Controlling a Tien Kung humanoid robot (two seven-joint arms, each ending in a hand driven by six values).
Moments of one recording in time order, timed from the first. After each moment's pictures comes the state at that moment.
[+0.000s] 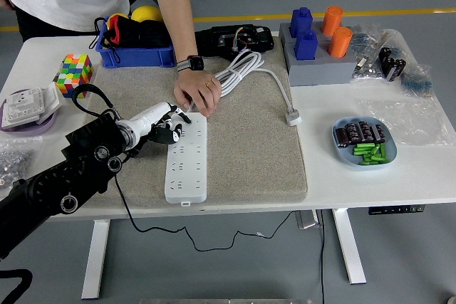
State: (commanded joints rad) left arm -0.64 0.19 -0.78 -0.95 1.57 -0.09 0.27; right arm -0.05 -0.26 1.27 0.25 -0.97 0.01 -0.08
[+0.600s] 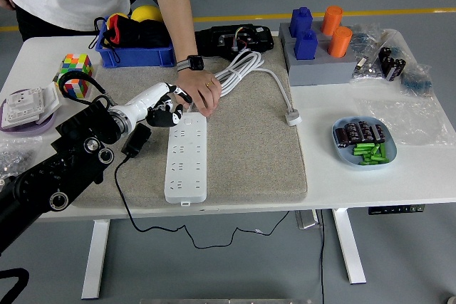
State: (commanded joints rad) left arm -0.59 0.22 -0.92 -1.10 1.62 -0.05 0.22; right arm -0.05 -0.26 1.27 0.25 -0.97 0.01 -0.08
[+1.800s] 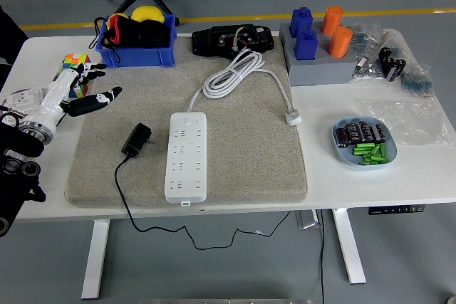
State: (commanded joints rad) left arm -0.30 0.25 -1.39 -1.18 1.66 0.00 0.04; right arm -0.05 -0.25 1.29 0.25 -0.98 0.01 -0.08
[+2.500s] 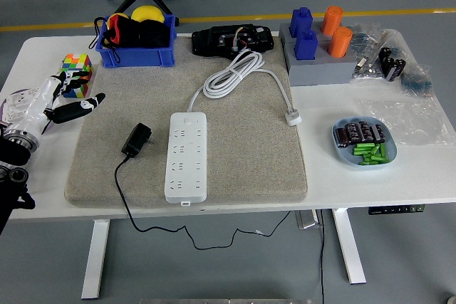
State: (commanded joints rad) left arm -0.26 0.24 -1.48 -1.17 1.68 0.00 0.04; right arm -0.05 -0.25 1.29 0.25 -0.98 0.01 -0.08
